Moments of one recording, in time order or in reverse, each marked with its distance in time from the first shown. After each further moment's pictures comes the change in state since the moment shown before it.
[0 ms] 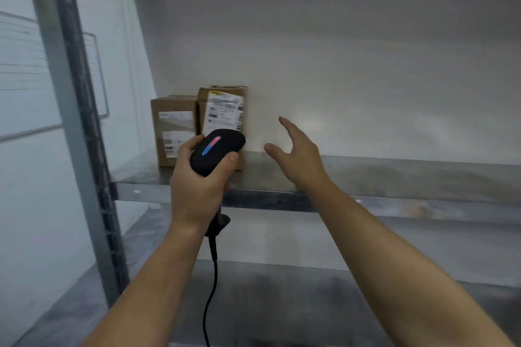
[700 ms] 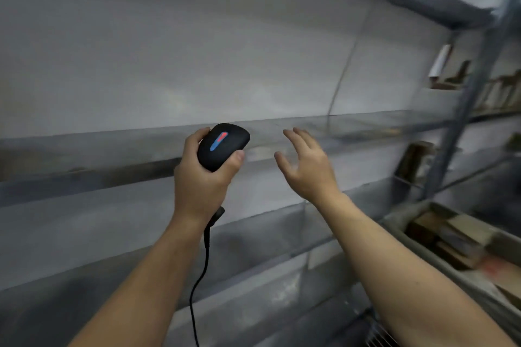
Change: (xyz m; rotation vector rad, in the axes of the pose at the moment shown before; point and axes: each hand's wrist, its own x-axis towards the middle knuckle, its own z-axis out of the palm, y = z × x) left_hand -0.203 0.072 0.286 -0.212 -0.475 -0.057; right_hand -0.210 0.144 -0.335 -0.646 0.326 0.216
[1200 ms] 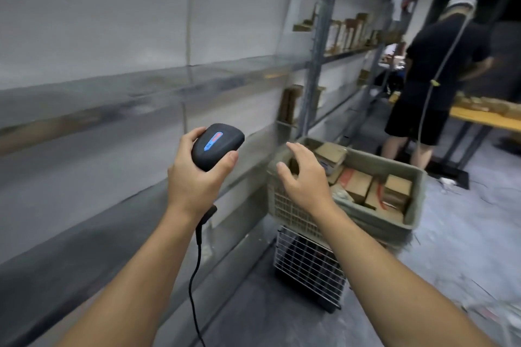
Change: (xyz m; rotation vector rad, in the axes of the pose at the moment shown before) left_hand -0.112 -0.008 0.231 -0.141 -0.463 -0.111; right_hand -0.154 0.204 -0.139 -0.102 0.102 0.508
